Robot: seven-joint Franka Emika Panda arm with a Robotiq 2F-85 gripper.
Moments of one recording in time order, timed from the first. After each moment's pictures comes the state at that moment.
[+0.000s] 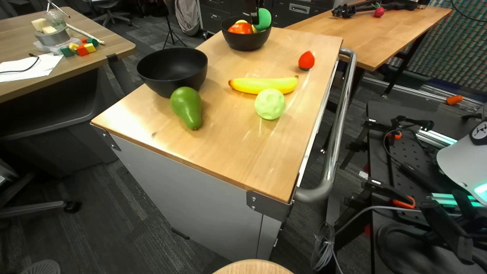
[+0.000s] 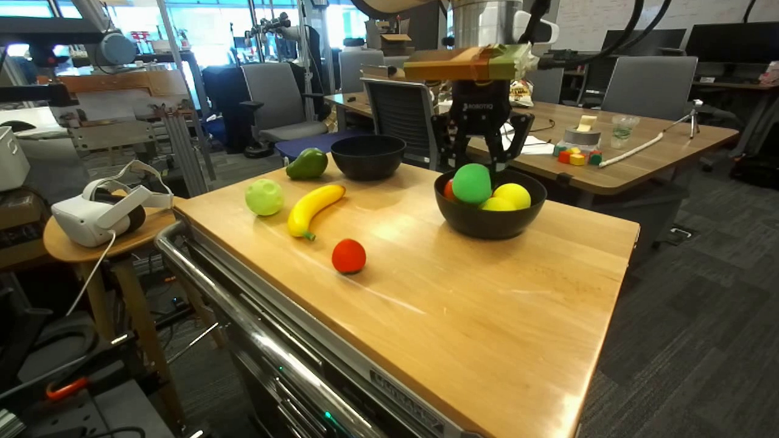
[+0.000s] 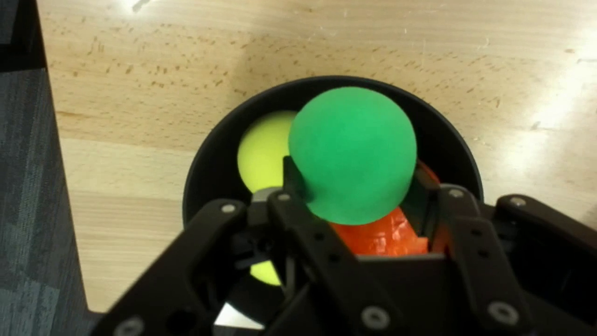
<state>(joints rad) -0.19 0.43 -0.10 -1.63 -0.11 2.03 -0.30</state>
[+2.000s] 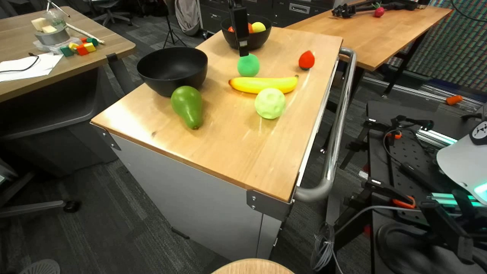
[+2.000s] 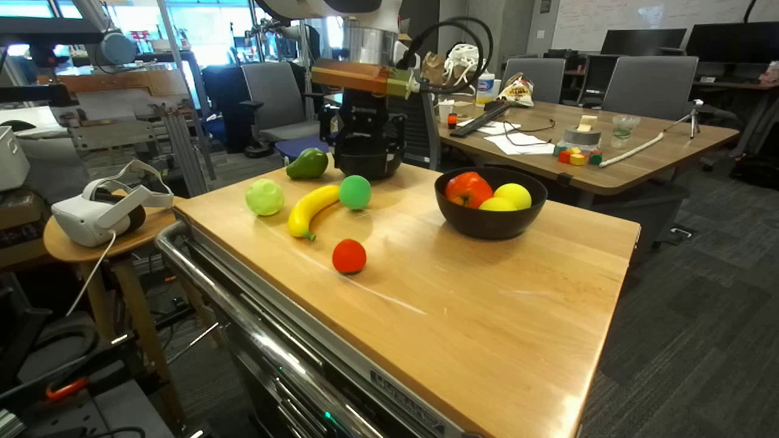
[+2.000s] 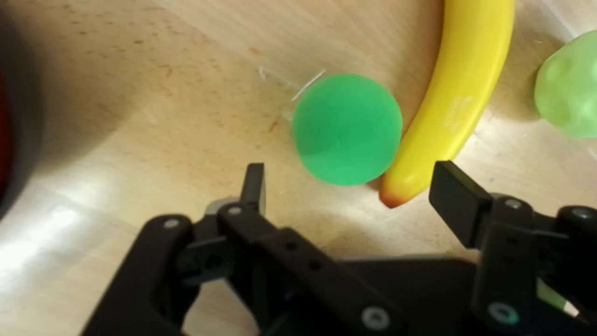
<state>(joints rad) -0.04 0.32 0.03 -1.82 -0.01 2.02 -0.58</state>
